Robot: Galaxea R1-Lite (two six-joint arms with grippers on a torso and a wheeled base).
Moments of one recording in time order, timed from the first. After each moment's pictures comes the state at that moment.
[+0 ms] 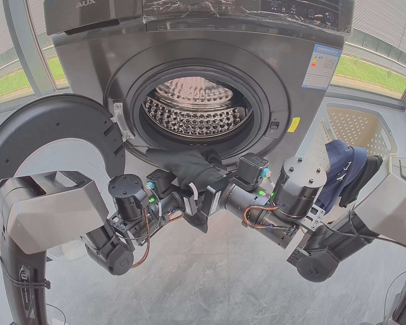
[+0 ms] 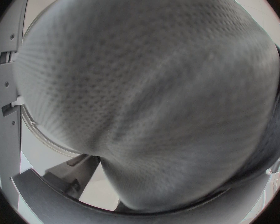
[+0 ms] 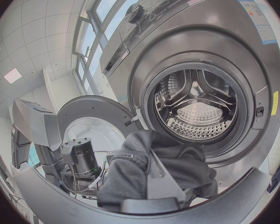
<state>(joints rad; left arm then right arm) -0.52 2.28 -0.82 -1.55 -0.13 -0.09 0.80 2.08 -0.89 -1.36 -0.01 0.14</state>
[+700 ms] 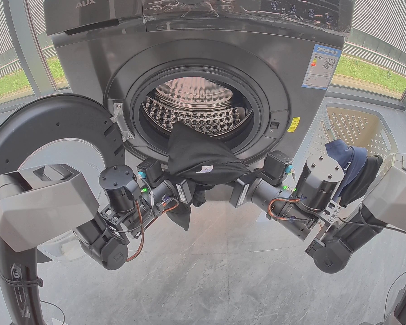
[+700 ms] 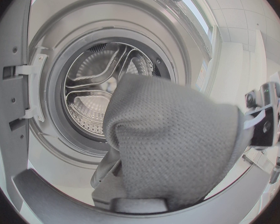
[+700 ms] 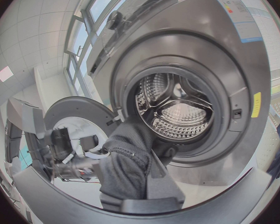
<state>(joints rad) -0.50 2.23 -0.82 -1.55 -0.09 -0.14 0.69 2.06 -0.79 -1.42 -0.01 0.14</state>
